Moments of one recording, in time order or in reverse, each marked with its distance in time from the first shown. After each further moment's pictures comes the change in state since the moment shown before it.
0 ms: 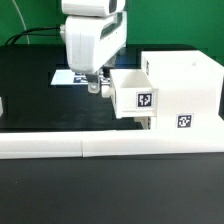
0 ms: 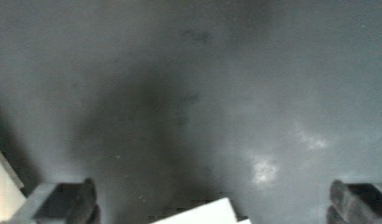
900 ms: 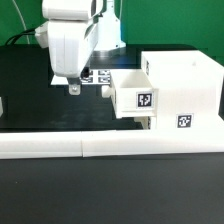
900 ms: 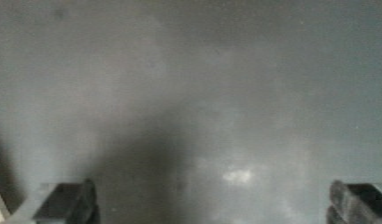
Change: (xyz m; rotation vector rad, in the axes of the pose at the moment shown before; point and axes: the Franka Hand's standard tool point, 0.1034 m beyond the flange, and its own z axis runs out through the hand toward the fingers) arm -0.043 0.008 0.005 0.029 -0.005 -0.193
